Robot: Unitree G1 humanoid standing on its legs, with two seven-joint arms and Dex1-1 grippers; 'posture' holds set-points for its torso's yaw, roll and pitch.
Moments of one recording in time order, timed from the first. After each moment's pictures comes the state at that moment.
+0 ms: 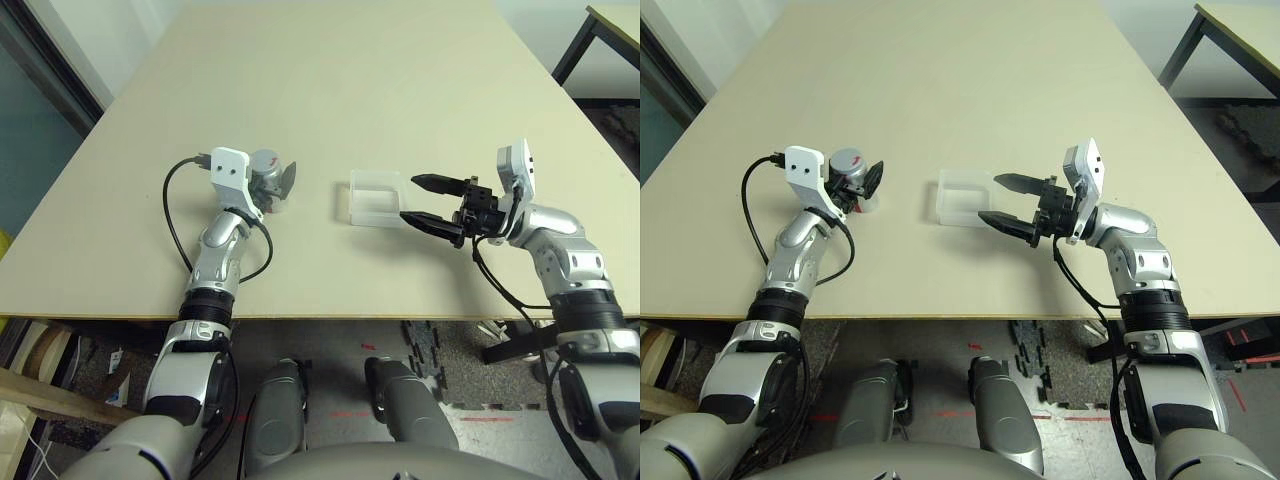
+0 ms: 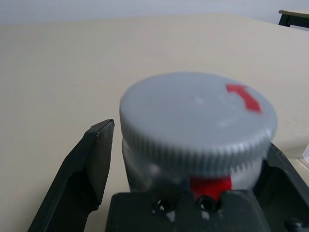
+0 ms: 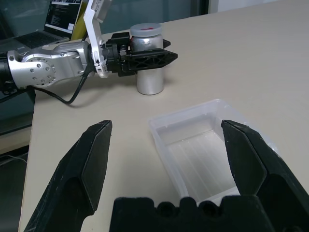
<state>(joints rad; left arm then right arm) -0.62 0.20 0.12 0.68 -0.19 -0.19 -0.38 -0.50 -0.49 -0.05 0.34 0.44 0.14 1.23</state>
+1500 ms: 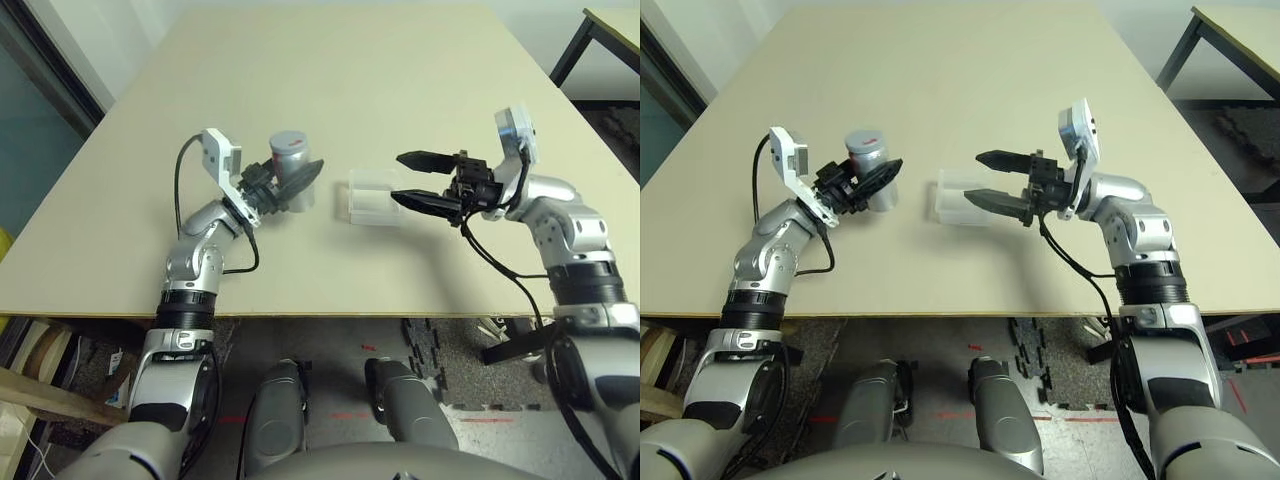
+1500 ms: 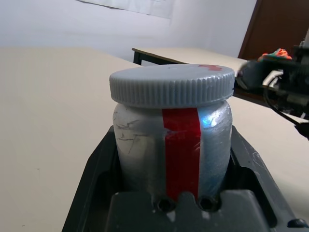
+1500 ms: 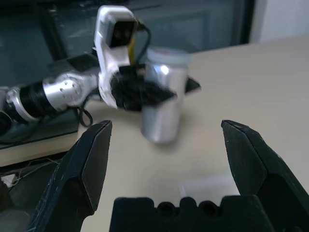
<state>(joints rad) -0.53 0.26 0.09 0.28 -0.49 0.19 -0.88 -0.73 -0.46 -0.01 0.30 0.51 0.37 1.29</state>
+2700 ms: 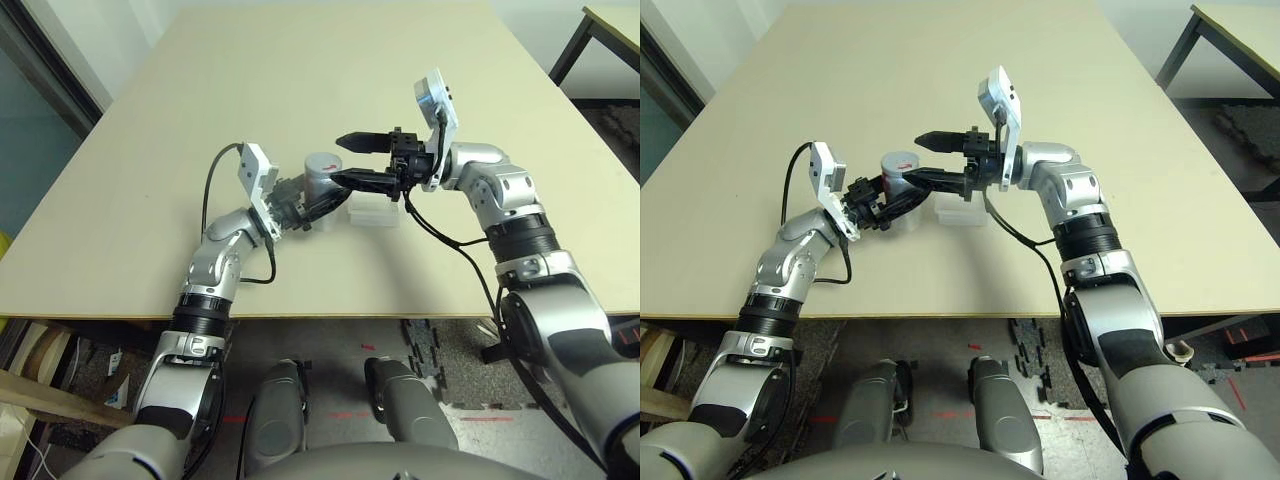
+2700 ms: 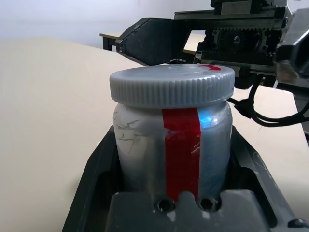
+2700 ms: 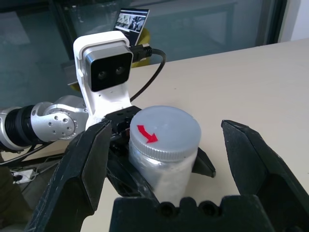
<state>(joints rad) -0.52 0.25 -0.02 0.28 -0.43 0.13 -0.94 -0.92 -0.27 0.06 0.53 0.39 0.33 1.27</state>
